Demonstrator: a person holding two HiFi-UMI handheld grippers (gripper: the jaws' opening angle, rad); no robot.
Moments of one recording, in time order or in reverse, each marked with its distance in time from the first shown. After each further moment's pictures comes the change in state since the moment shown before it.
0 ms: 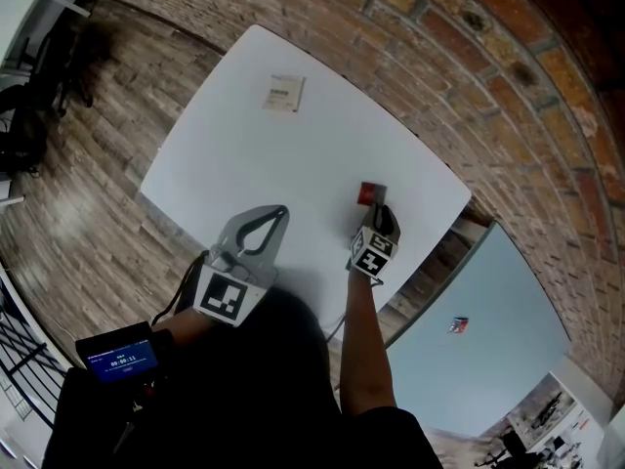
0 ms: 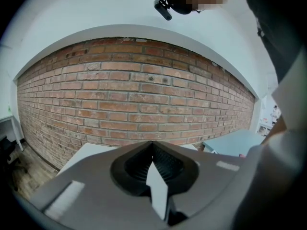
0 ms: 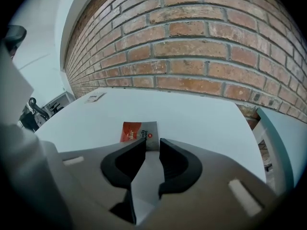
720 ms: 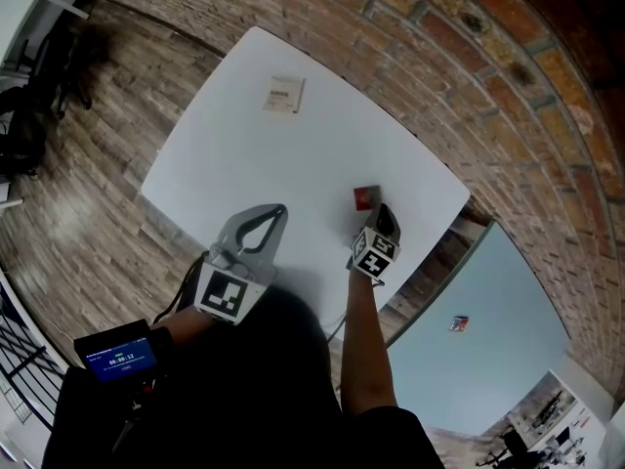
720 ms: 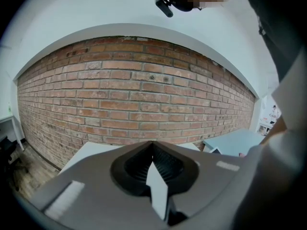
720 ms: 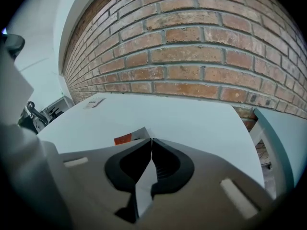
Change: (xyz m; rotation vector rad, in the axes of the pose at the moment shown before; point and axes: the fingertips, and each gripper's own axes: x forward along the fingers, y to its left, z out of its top) left arm 0.000 0.002 -0.007 0.016 0.022 0.000; right arm -0.006 -0.006 0.009 0.029 -0.046 -0.013
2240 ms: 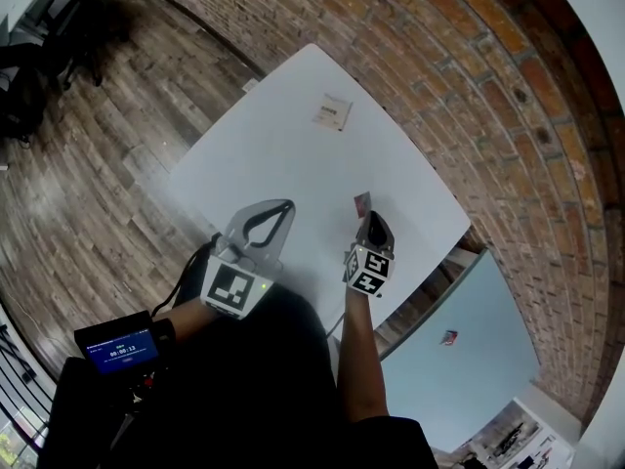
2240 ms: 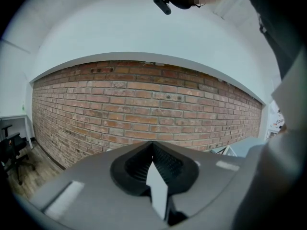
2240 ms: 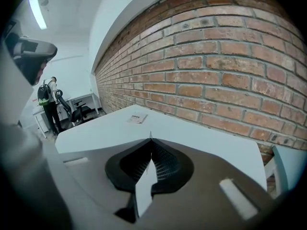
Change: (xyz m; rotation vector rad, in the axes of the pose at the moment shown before) left arm -0.082 0.068 0.015 -0.027 -0.139 0.099; right arm -0.059 0.135 0.051 -0.244 -0.142 0.209
